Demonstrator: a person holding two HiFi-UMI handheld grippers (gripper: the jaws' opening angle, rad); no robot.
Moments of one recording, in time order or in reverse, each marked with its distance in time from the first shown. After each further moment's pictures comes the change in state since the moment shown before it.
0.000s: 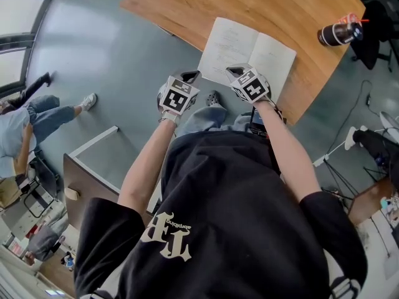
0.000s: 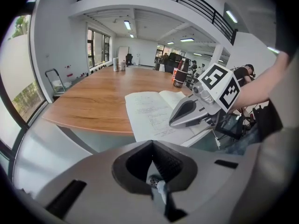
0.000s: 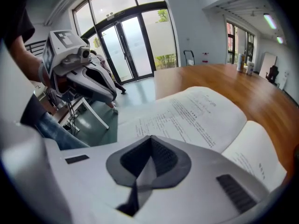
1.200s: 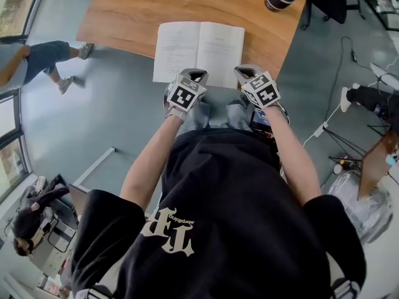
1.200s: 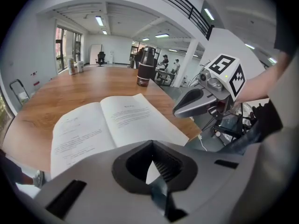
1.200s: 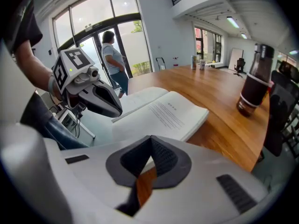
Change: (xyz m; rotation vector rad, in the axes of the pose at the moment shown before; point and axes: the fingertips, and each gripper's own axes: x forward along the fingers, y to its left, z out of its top) left arm 0.093 -0.162 0.064 0.199 0.029 -0.245; right arm -0.159 -0.064 -0.124 0.218 -0.081 -0.217
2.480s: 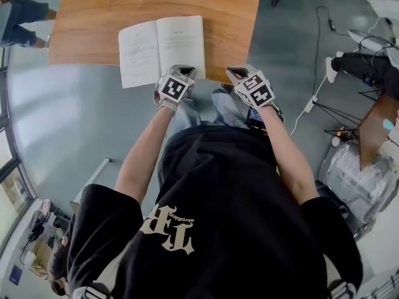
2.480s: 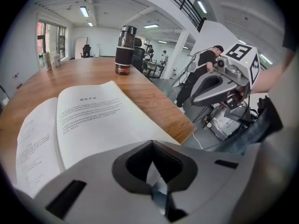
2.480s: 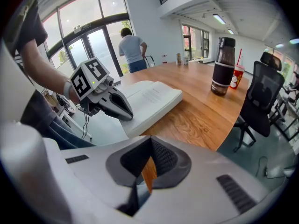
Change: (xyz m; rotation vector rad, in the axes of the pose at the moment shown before) left arm 0.078 -0.054 -0.003 0.075 0.111 -0.097; right arm -0.070 -0.020 -0.078 0.104 0.024 -0.079
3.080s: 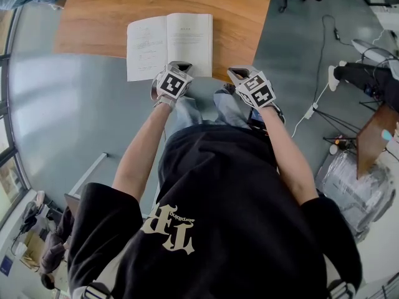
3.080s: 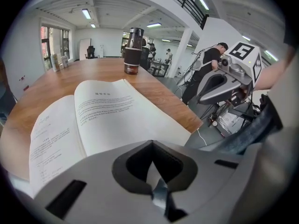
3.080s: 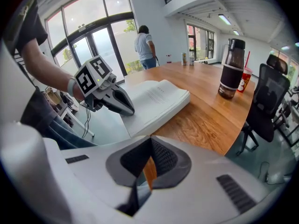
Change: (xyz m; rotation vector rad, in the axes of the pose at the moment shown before) left arm -0.019 0.026 -0.012 0.001 0.004 0.064; right arm 0.010 0.014 0.009 -0.043 0.004 0.031
